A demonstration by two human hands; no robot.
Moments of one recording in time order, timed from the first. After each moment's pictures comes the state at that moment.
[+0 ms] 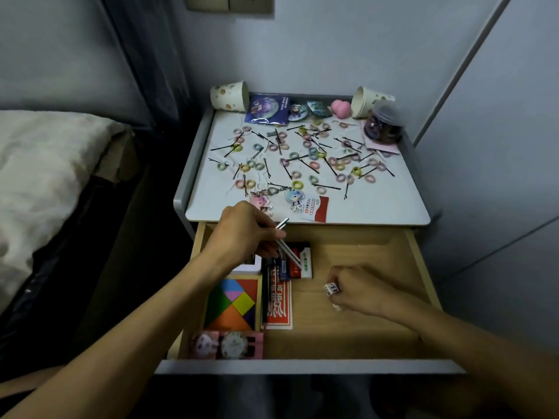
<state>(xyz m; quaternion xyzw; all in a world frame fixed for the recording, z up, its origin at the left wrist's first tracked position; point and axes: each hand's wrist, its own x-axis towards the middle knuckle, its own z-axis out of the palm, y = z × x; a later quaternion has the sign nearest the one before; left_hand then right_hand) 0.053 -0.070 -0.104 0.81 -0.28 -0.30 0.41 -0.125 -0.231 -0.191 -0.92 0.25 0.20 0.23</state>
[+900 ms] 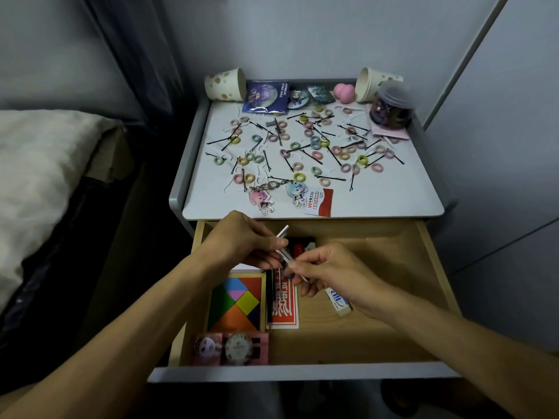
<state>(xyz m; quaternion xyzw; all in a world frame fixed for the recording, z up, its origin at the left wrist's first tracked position) 0.062 -0.065 -0.119 0.74 -0.20 -0.46 0.44 -0.091 -0.187 -0.152 -0.69 0.26 0.06 0.68</state>
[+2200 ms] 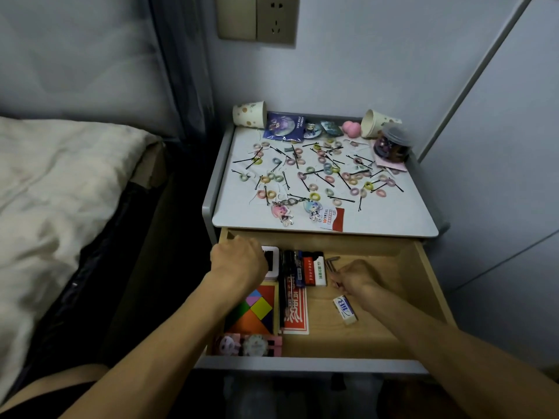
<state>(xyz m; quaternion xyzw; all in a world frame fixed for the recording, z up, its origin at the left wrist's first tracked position) 0.053 -0.039 -0.125 0.94 -0.32 -0.09 -0.08 -0.072 -0.217 -0.222 -0.69 0.57 0.04 0.44</state>
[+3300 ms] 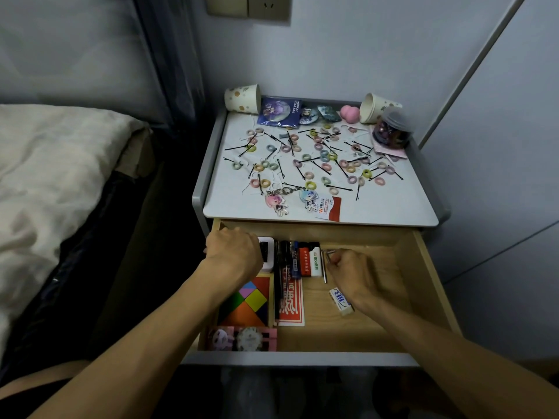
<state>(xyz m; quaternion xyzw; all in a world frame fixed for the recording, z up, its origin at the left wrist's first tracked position) 0.061 -0.050 -0.138 0.90 -0.37 -0.08 -0.20 -0.084 -0.208 -0.237 -0.85 0.45 -0.03 0.26</state>
